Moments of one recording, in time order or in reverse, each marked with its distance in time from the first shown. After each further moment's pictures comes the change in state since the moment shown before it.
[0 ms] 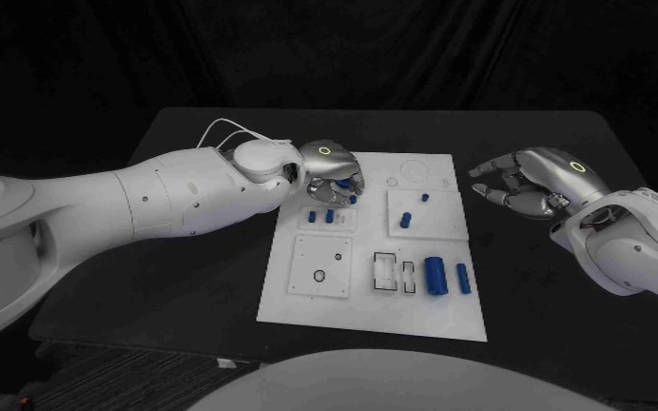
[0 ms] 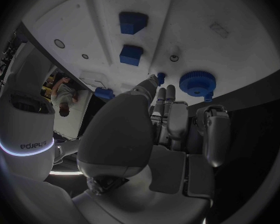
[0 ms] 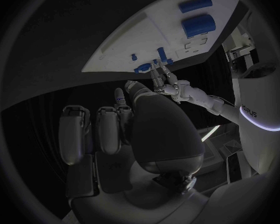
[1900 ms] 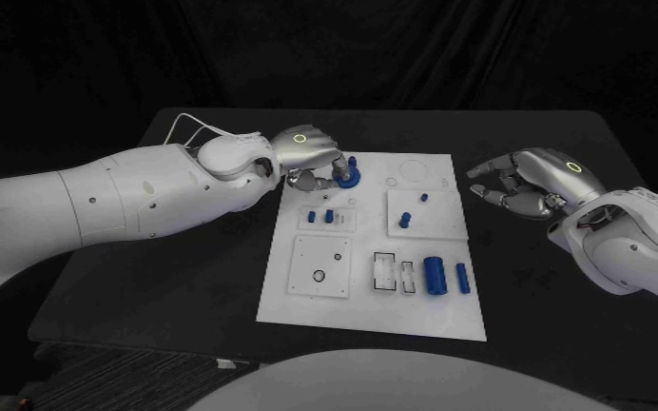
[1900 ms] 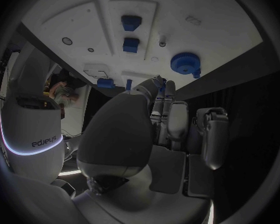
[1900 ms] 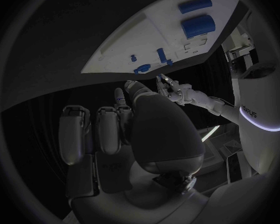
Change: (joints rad) left arm 0.038 -0.145 0.000 0.140 -0.001 -0.139 -0.006; left_hand -0.005 0.018 0.082 -0.070 0.073 0.107 0.018 0.026 -0.015 0.169 -0.002 -0.062 -0.058 0.020 -0.001 0.003 -0.053 -0.009 0.000 -0.007 0.056 0.000; right arm -0.004 0.006 0.000 -0.006 0.000 0.006 0.002; right_hand 0.006 -0.002 0.006 -0.006 0.004 0.004 0.004 0.000 0.000 0.000 0.000 -0.004 -0.006 0.000 0.000 0.000 -0.002 0.000 0.000 0.000 0.000 0.000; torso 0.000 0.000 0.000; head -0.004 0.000
